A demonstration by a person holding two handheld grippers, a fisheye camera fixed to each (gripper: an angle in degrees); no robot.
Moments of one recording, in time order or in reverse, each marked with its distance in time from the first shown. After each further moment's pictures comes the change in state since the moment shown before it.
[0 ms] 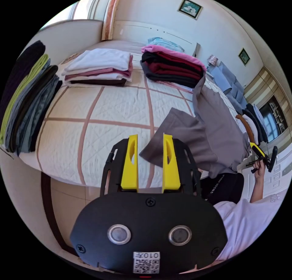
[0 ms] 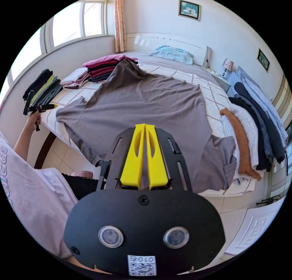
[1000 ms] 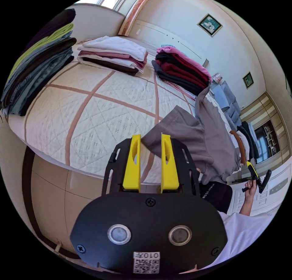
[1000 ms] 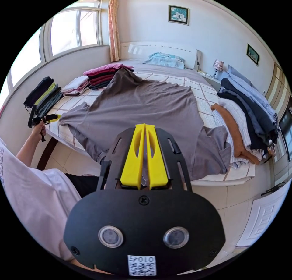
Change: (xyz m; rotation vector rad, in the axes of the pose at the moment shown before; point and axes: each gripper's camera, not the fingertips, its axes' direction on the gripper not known) left arm -0.061 0.064 -0.041 0.067 0.101 -0.110; right arm 0.044 0.058 -0.041 0.046 0.051 0.083
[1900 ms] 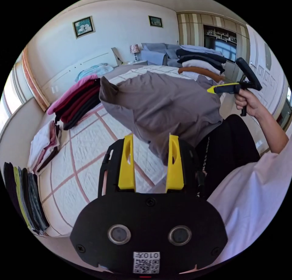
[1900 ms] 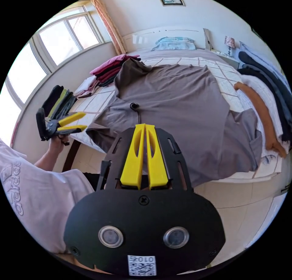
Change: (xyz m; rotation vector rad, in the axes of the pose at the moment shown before) left arm 0.283 0.114 0.049 -0.037 -0.027 0.880; right arm 0.099 -0.011 0.065 -0.083 -0.391 0.090
